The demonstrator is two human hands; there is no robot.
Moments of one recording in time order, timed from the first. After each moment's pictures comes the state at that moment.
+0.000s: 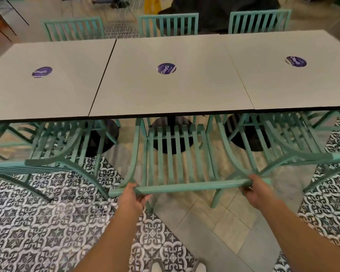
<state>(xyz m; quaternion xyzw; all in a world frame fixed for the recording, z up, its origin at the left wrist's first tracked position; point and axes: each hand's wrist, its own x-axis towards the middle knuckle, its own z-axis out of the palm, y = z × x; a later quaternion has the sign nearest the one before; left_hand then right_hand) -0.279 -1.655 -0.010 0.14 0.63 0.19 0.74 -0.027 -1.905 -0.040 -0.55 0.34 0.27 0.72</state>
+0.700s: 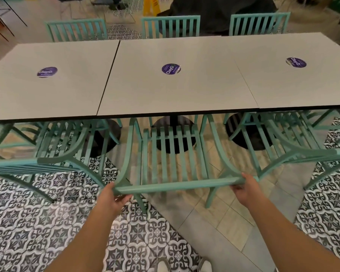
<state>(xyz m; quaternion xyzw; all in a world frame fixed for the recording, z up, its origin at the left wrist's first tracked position) -0.357 -1.585 -0.003 0.18 0.63 0.19 0.73 -0.083 -1.866 -0.033 -0.50 0.35 0.27 0.74</state>
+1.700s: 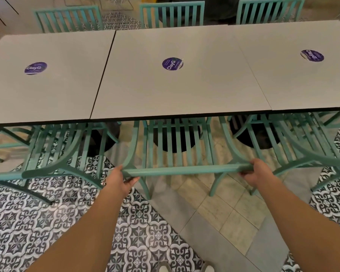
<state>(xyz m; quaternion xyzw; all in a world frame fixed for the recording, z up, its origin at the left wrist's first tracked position) -0.257 -1.535 0.003 0.20 0.62 0.20 0.73 0.011 -1.807 -0.022 -0.58 0.38 0.28 0.67</state>
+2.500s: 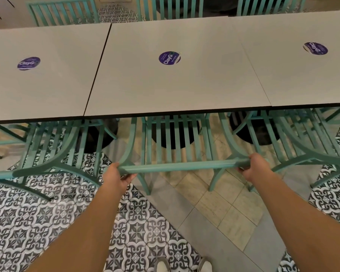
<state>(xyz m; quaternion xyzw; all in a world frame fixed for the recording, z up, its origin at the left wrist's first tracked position) -0.243 -1.542 -0.001 0.20 0.64 0.20 0.71 0.021 -1.804 -0.020 -0.60 0.39 0.26 0.65</state>
